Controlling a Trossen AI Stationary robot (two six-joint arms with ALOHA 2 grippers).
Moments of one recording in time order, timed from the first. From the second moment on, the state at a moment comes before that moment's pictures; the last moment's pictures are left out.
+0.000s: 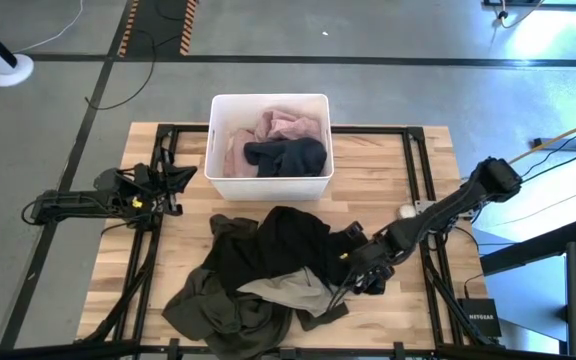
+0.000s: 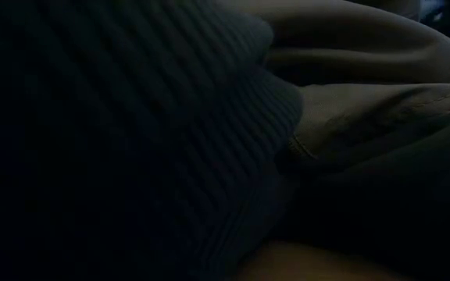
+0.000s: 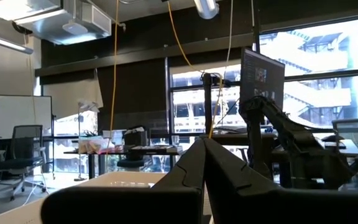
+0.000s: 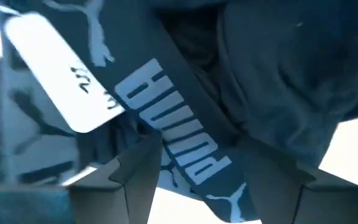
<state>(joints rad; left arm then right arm) 0.04 0.14 0.18 0.38 -0.25 0.15 0.50 1.46 0.78 -0.65 0.14 -0.20</state>
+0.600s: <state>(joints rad) 0.04 0.14 0.18 0.38 -0.25 0.15 0.46 1.63 0.80 -0.57 0.20 -0.29</state>
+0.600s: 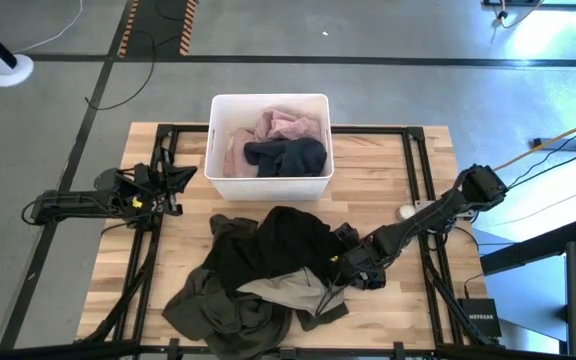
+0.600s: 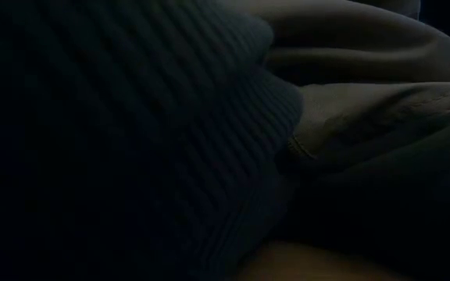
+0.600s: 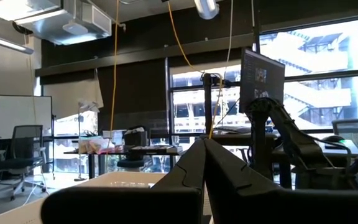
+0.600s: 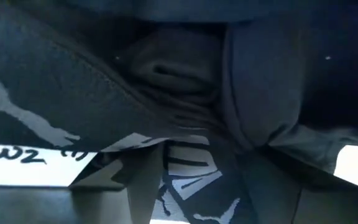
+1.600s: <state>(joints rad) 0.04 0.14 0.18 0.38 -0.25 0.16 0.39 1.40 0.90 -0.82 0.06 -0.05</state>
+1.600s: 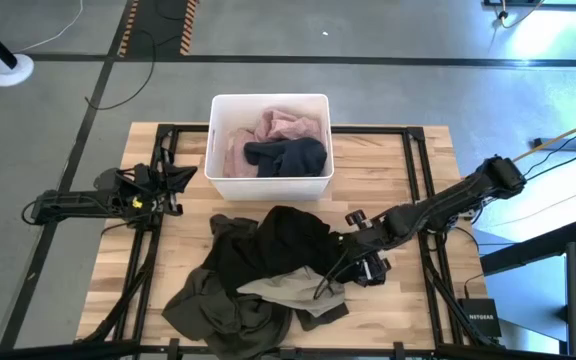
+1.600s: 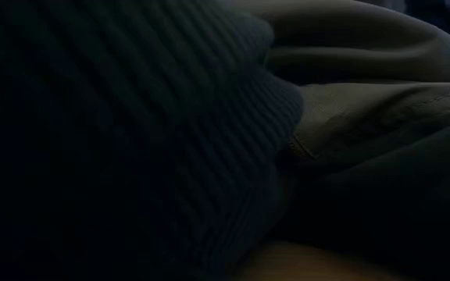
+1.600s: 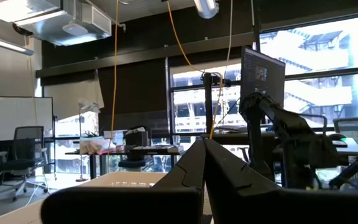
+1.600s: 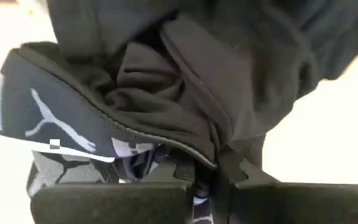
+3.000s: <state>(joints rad) 0.04 0.14 0.18 0.38 -0.25 0.18 0.08 1.23 1.49 -0.54 0.49 -0.41</state>
